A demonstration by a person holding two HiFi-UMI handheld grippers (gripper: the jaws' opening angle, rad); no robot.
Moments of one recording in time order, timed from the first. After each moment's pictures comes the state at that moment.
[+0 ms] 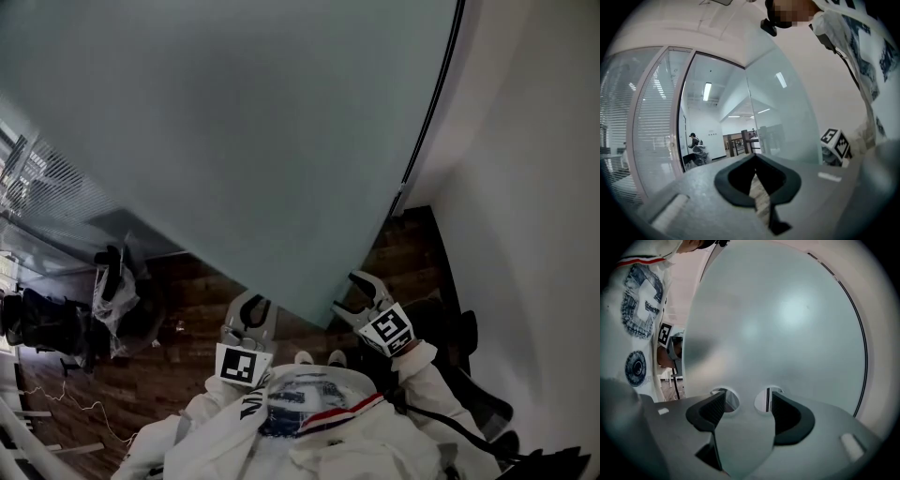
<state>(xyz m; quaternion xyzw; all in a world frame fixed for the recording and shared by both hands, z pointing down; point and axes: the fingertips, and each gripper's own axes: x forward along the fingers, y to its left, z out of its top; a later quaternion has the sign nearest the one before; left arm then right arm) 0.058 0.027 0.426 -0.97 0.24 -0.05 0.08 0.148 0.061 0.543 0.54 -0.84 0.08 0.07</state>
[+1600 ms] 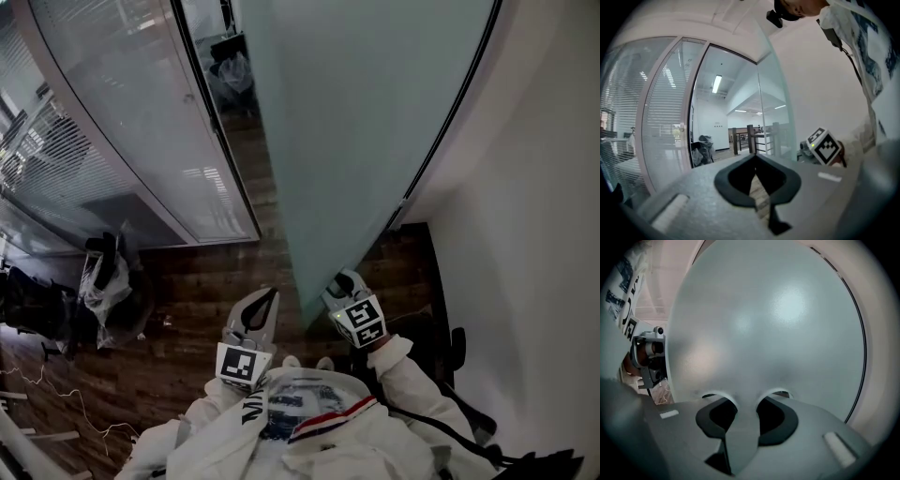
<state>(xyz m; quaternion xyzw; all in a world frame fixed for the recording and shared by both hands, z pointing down) 0.025 0.005 0.462 -0.96 0.27 -0.04 0.04 0.128 -0.011 0.557 0.58 -0.80 0.10 0.11</state>
